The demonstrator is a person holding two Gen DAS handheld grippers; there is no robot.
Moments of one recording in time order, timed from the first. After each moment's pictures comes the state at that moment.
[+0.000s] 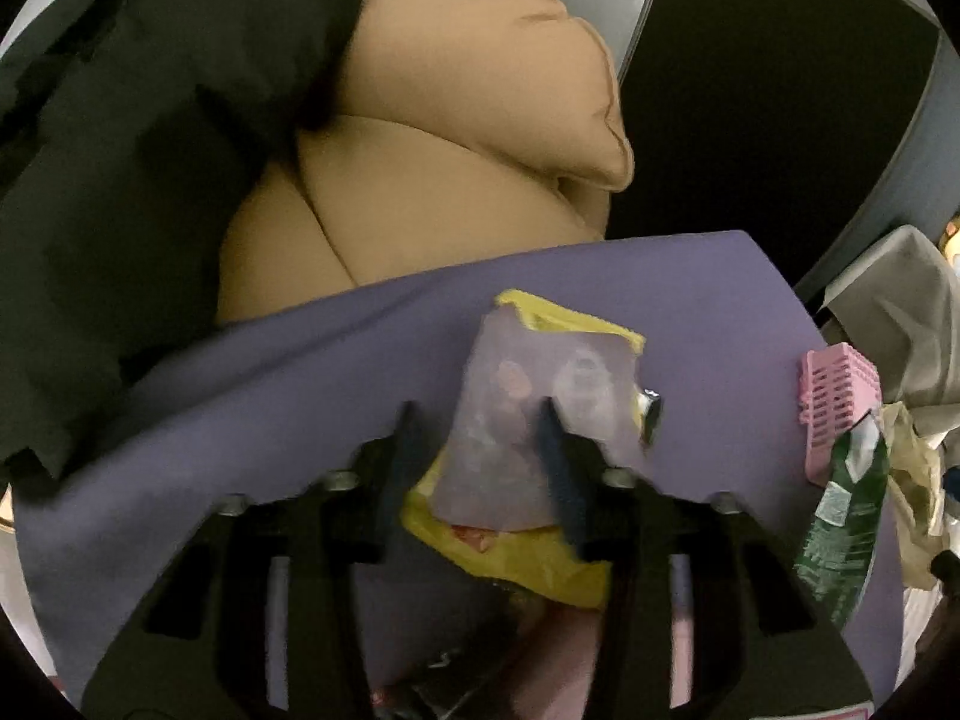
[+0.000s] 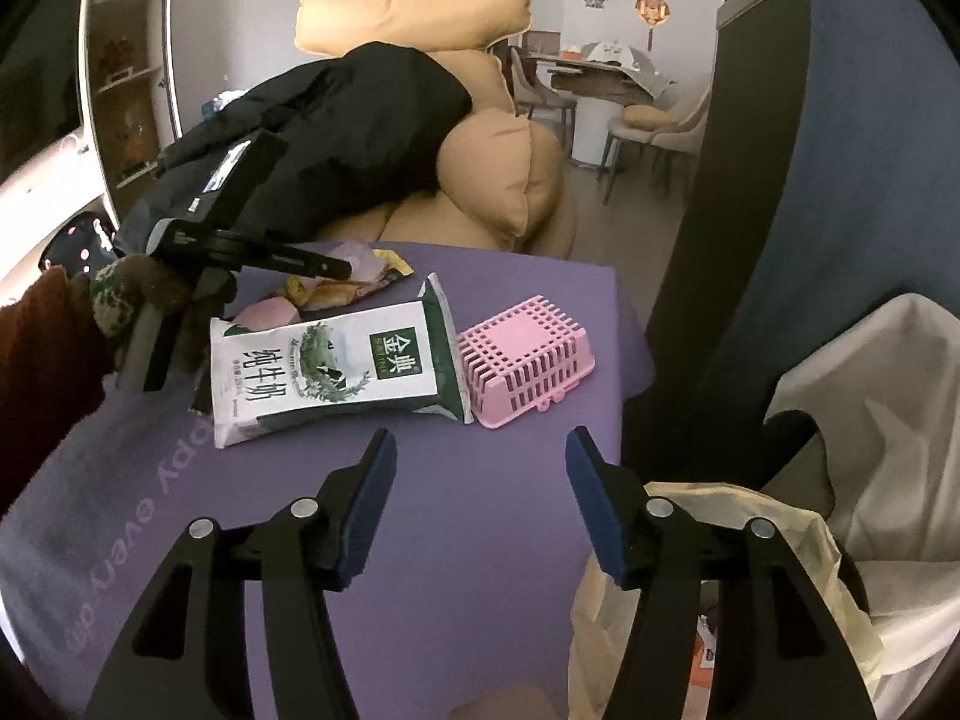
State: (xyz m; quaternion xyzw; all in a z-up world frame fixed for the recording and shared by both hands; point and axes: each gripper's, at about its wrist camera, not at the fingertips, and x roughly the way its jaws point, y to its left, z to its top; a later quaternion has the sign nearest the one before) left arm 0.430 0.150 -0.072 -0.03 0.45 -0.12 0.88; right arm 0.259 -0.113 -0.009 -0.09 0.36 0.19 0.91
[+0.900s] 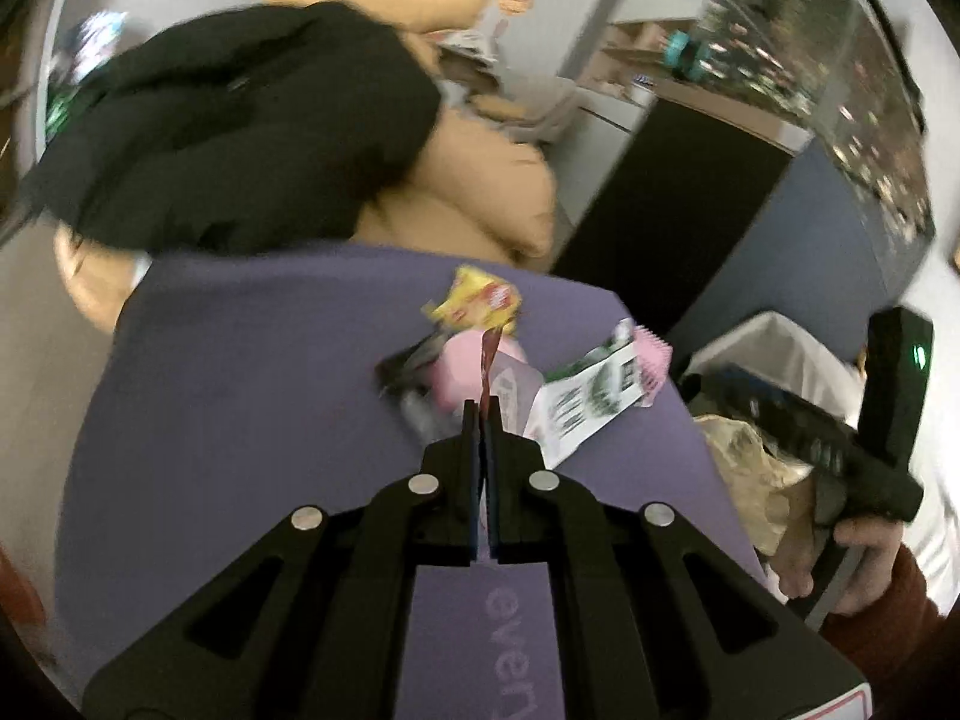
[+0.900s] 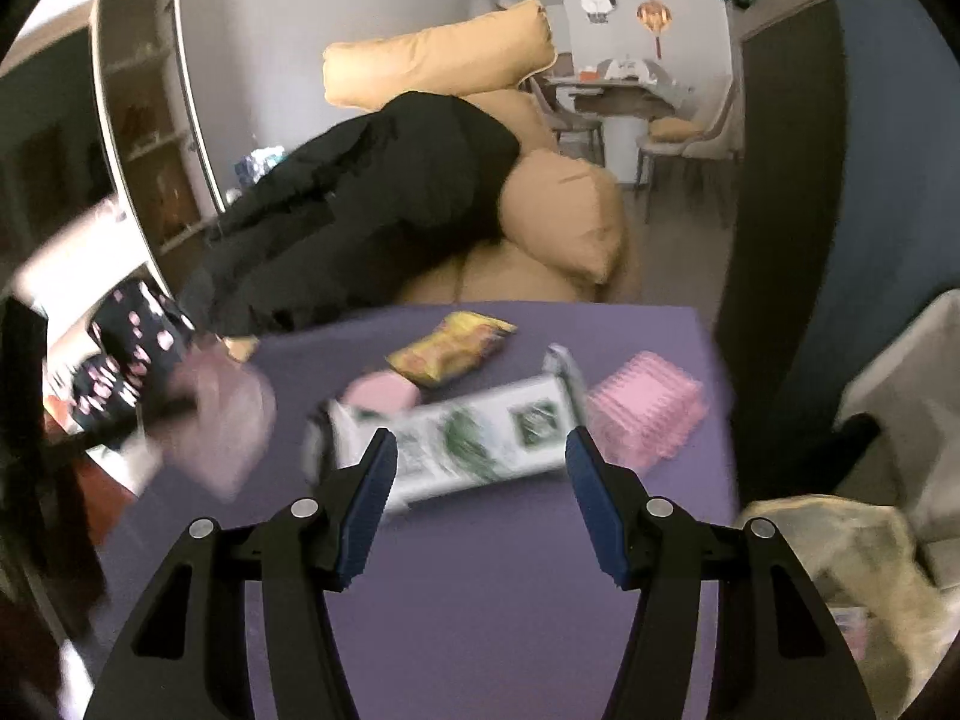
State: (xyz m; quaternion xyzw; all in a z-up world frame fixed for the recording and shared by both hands) left arm 0.172 0.201 -0.006 -0.19 0.33 -0.09 0.92; right arm 0.256 -0.052 0.024 0.00 0.34 0.25 0.91
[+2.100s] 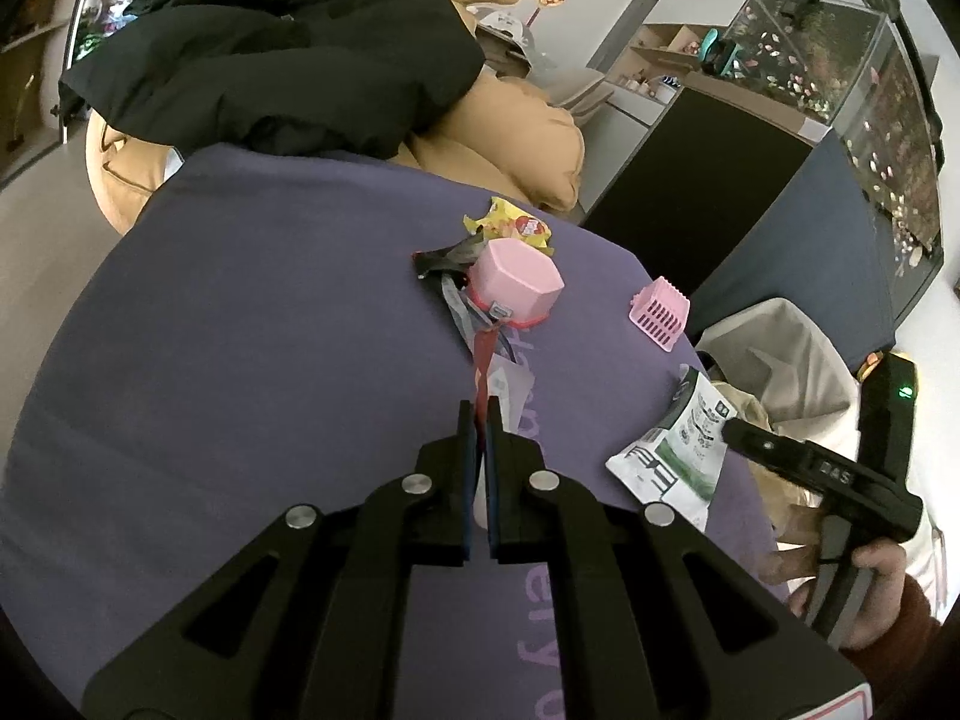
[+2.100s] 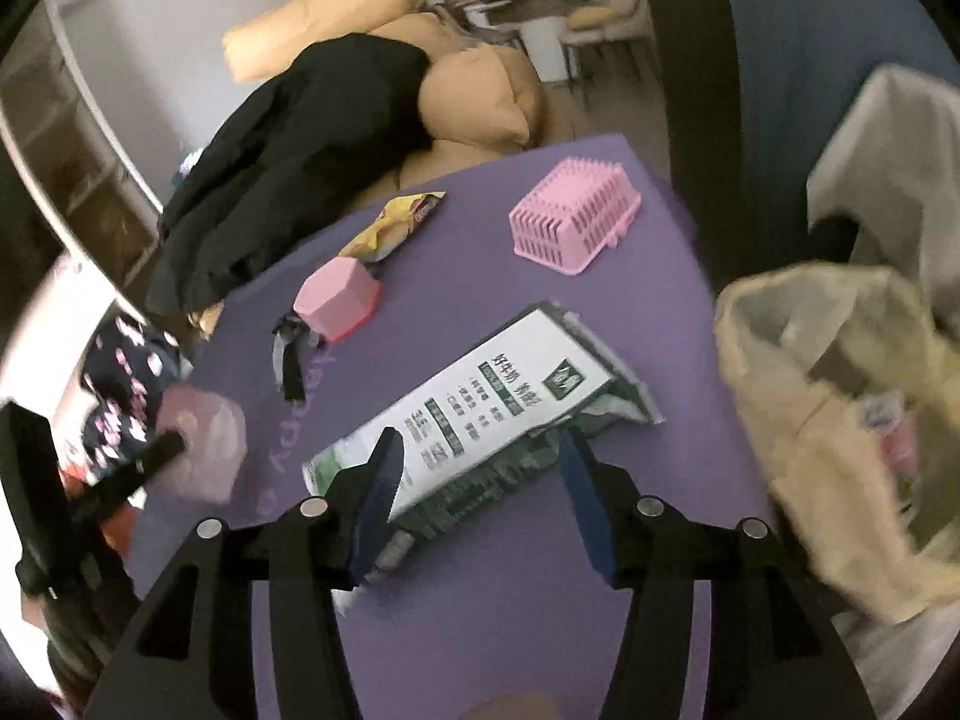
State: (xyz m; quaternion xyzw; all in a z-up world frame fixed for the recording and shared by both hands) left arm 0.138 0.201 -0.051 -0.22 0.35 -0.08 0.91; right arm 0.218 -0.106 -0.043 0.11 0.45 0.18 0.87
